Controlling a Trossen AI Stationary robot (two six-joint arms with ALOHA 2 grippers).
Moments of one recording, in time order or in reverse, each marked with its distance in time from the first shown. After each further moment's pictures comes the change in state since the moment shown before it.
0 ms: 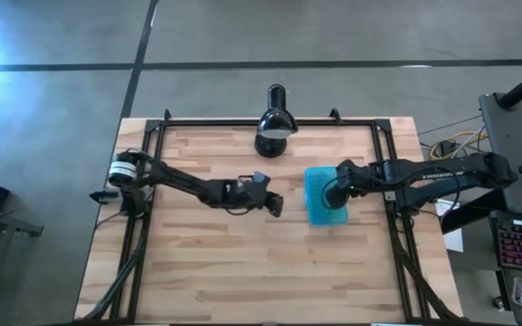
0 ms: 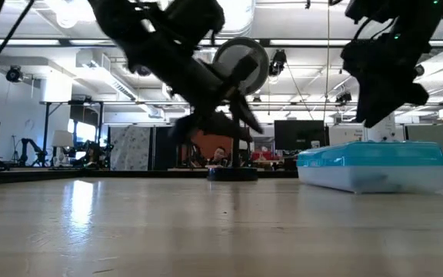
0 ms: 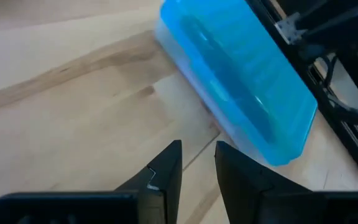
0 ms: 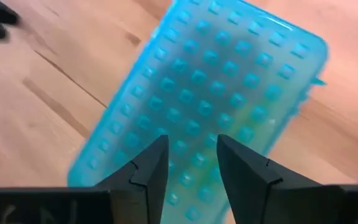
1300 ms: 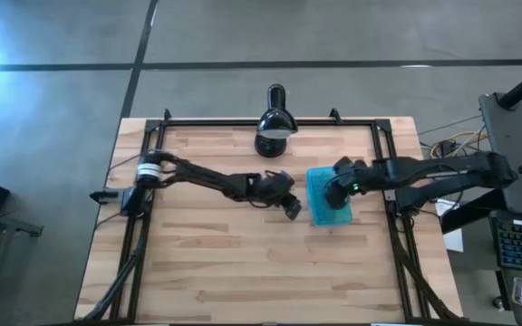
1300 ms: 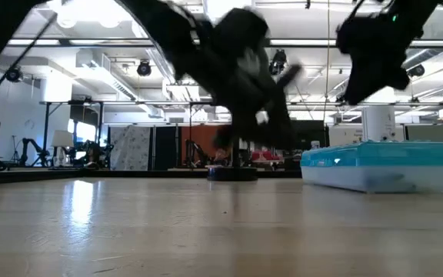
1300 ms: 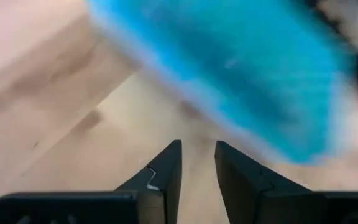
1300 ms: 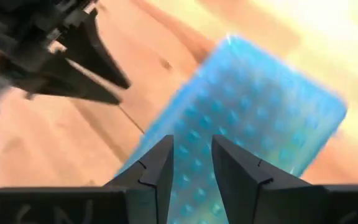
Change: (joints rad) left arm 0.067 0.267 0.346 -0.153 0.219 0.240; right arm 0.016 0.012 0.068 0.029 0.023 -0.124
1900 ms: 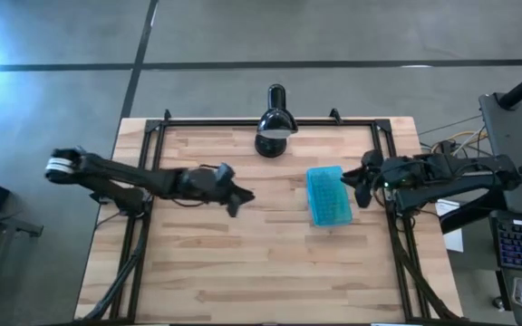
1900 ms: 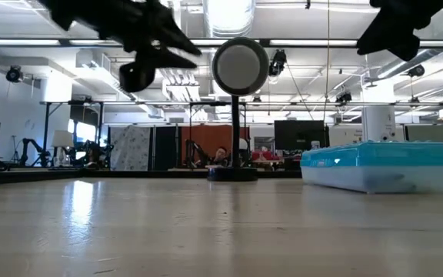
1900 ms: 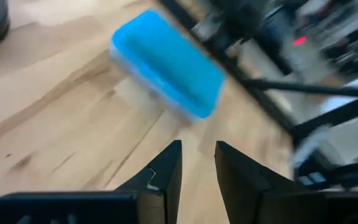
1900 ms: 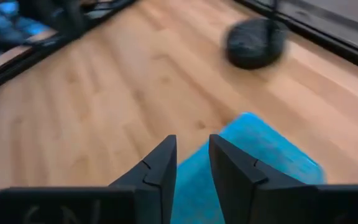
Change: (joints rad) left arm -0.089 -0.794 -0.584 0.021 -0.046 -0.065; right arm 0.090 -0.368 0.018 -0.006 0.107 -0.178
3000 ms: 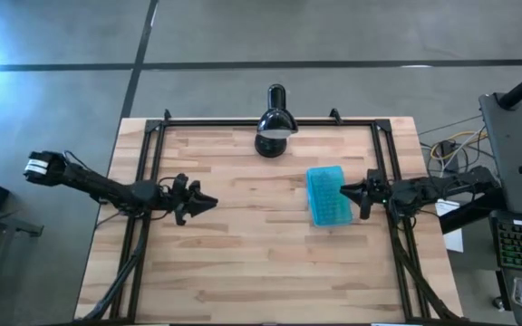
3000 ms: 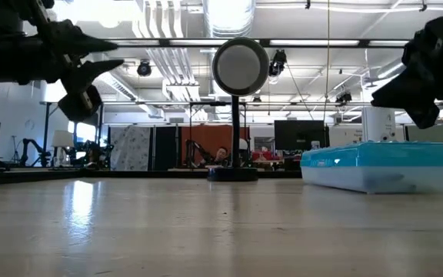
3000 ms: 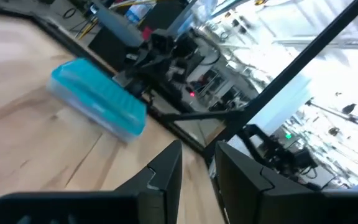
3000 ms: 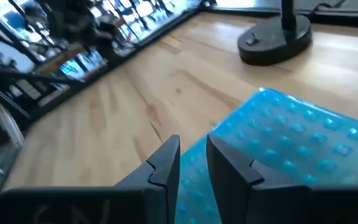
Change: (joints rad) left arm -0.095 -0.439 -0.774 0.892 0.019 0.055; right arm 0.156 -0.583 -0.665 0.400 0.149 0.019
